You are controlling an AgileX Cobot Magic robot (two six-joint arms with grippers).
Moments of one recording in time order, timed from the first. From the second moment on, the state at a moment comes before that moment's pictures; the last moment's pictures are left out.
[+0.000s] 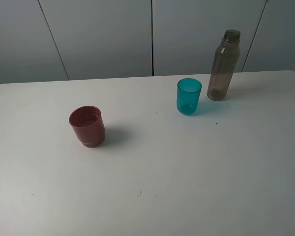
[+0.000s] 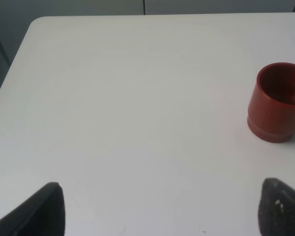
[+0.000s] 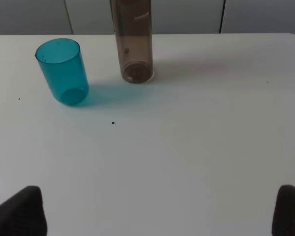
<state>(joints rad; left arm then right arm) 0.03 -0.01 -0.51 0.01 1.09 -0.02 0.07 0.00 -0.51 -0.01 1.10 0.03</state>
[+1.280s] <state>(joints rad) 0.03 -0.01 -0.51 0.01 1.09 -0.02 0.07 0.00 -0.51 -0.01 1.10 0.03</state>
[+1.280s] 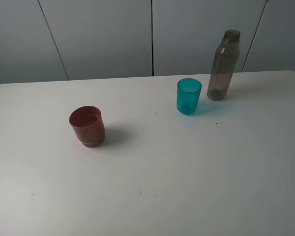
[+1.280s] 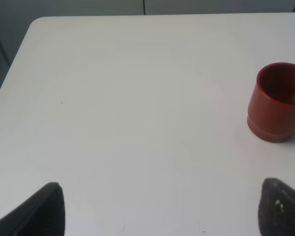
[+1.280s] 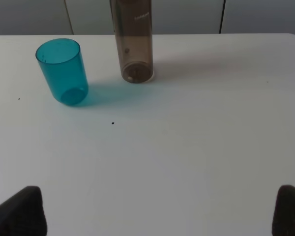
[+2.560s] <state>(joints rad) 0.03 -0.01 -0.51 0.01 1.09 -0.02 0.07 0.00 -0.51 -0.01 1.10 0.03</state>
